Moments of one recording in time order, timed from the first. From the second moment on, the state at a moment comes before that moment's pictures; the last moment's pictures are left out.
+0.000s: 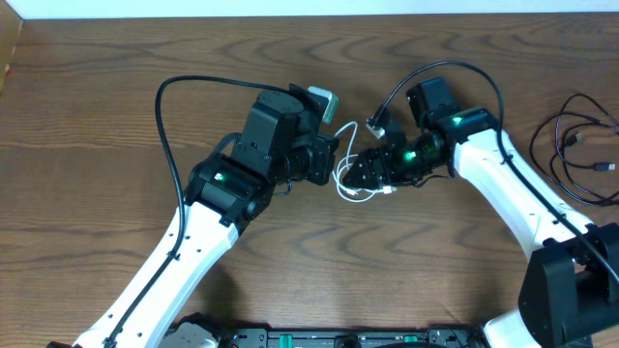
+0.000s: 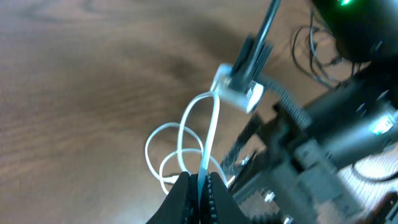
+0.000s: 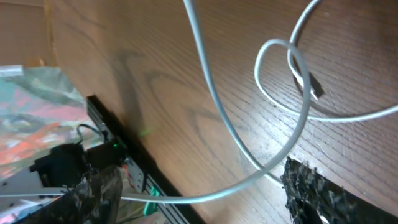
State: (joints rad) left arm -0.53 1.32 1.19 -0.58 0.25 -0.23; right arm 0.35 1.70 1.26 -0.90 -0.74 0.15
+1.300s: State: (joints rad) left arm -0.53 1.23 1.19 -0.44 0.25 -0.40; right arm 0.37 1.70 1.26 -0.90 -0.90 0.31
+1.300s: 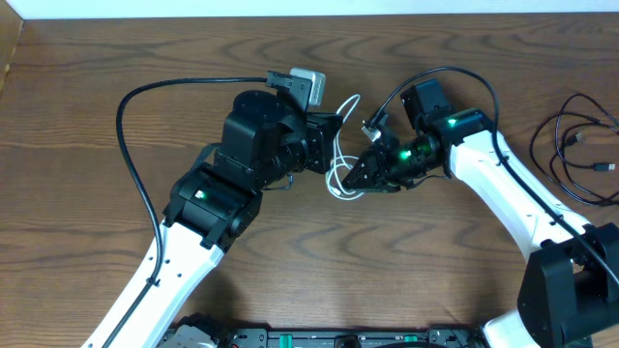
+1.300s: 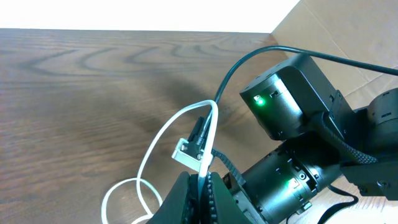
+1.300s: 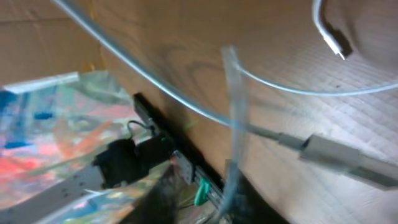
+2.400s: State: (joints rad) left arm -0.53 1.23 1.19 -0.94 0.01 -0.41; right arm 0.30 1.66 1.54 -0.96 0.50 0.29
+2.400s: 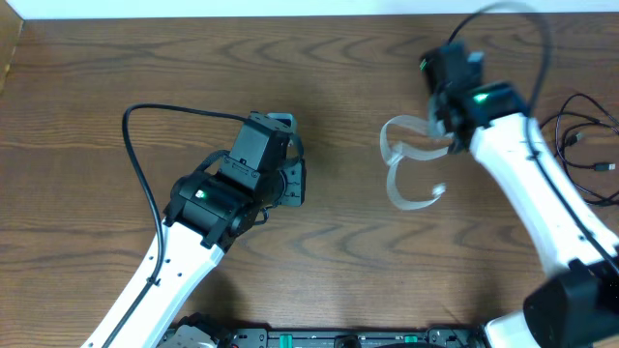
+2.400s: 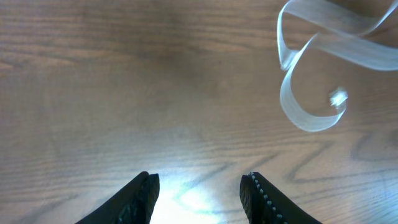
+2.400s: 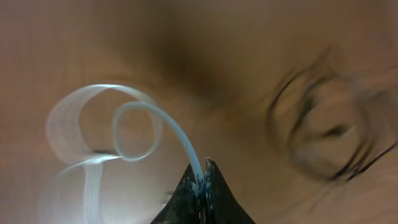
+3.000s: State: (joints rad) left arm -0.53 1.23 1.19 -0.95 0.01 -0.41; right arm -0.20 1.54 1.72 -0.90 0.60 0.30
